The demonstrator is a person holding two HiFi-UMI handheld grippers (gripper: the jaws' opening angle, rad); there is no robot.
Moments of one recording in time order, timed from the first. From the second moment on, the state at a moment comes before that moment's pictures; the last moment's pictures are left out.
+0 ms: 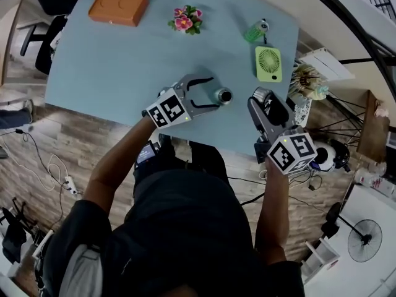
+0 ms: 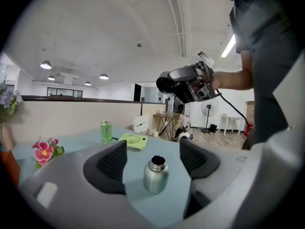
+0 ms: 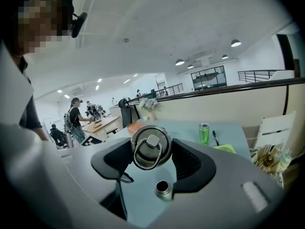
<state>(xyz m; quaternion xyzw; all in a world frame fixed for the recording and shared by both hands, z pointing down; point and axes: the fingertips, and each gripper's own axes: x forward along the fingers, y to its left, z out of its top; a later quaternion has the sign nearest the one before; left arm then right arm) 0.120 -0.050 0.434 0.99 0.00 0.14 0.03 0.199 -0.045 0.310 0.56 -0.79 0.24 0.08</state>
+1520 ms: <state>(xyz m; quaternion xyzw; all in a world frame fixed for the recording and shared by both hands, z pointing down) 0.174 -0.035 0.559 0.98 0.01 0.21 0.05 0.179 -0.056 0.474 0.48 -0.79 0.25 0.29</state>
